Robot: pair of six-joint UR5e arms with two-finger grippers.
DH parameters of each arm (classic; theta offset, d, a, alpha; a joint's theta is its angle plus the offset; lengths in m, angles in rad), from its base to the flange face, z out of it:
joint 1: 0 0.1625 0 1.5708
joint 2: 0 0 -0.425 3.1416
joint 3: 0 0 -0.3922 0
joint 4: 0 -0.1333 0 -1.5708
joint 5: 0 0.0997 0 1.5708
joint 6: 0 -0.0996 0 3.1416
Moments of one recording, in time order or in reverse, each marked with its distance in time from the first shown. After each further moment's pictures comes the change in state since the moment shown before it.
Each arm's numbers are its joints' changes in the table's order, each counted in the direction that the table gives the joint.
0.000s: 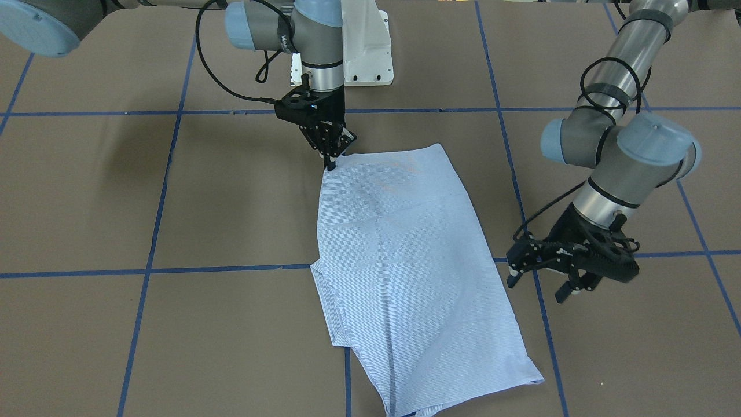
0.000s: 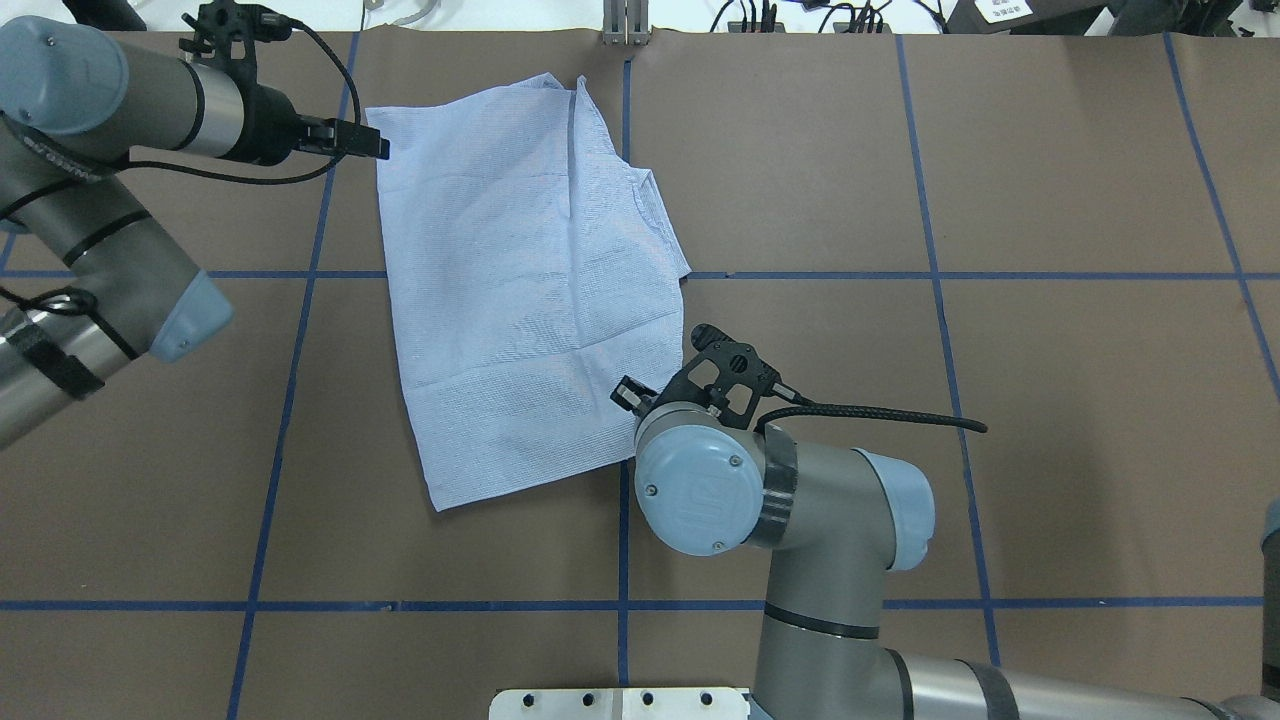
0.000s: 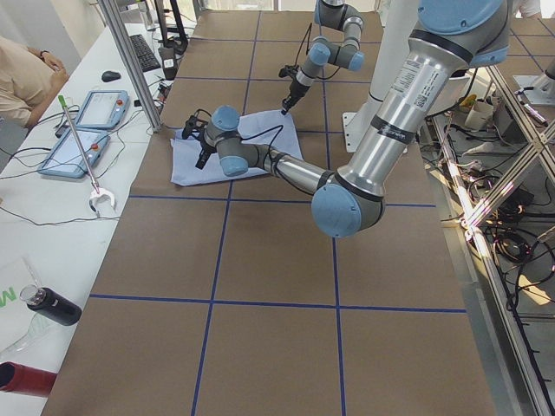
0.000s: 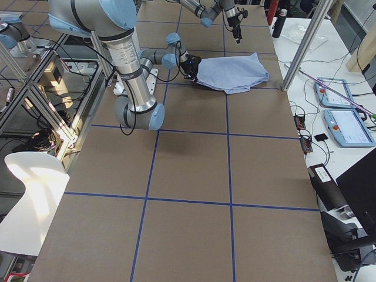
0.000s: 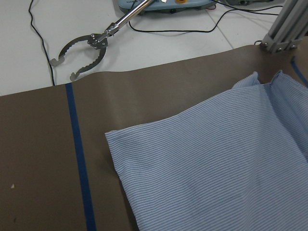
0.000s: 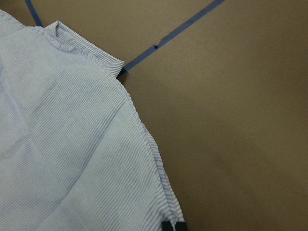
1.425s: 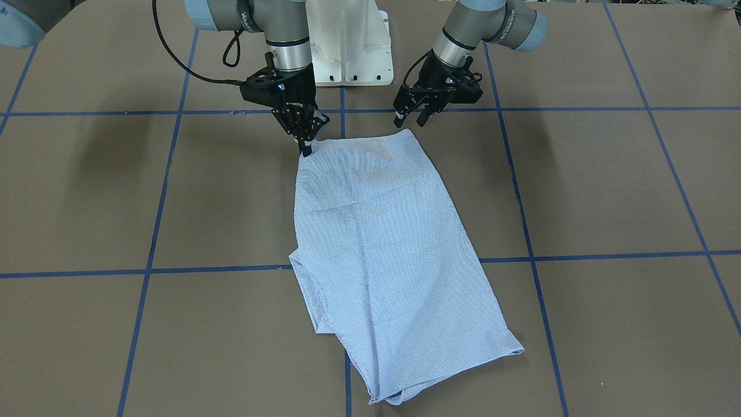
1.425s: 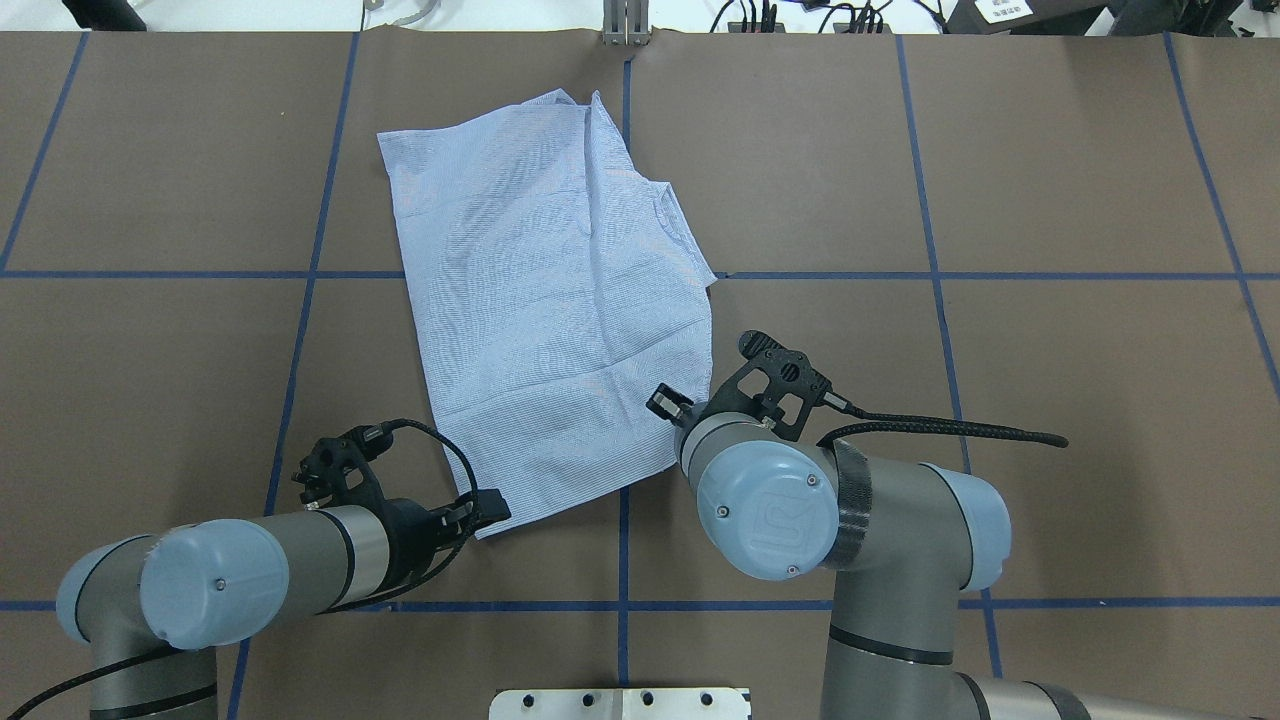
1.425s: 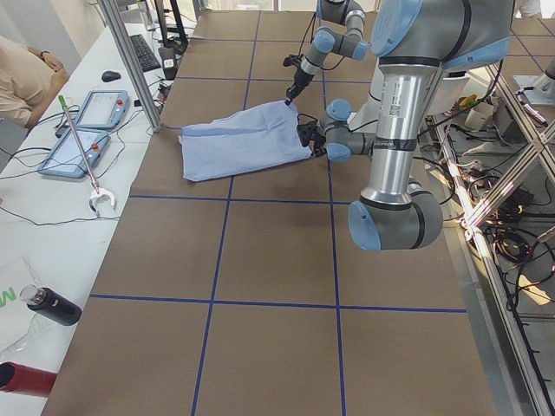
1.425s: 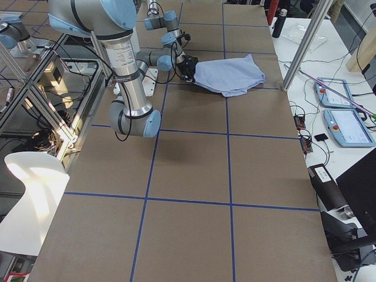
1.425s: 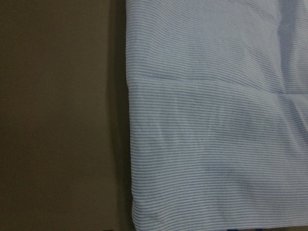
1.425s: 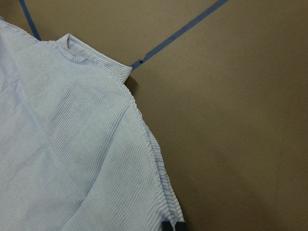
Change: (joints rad) left arm 0.688 0.258 0.467 -0.249 0.480 0.845; right arm -0.009 -0.078 -0.104 0.002 -0.006 0.001
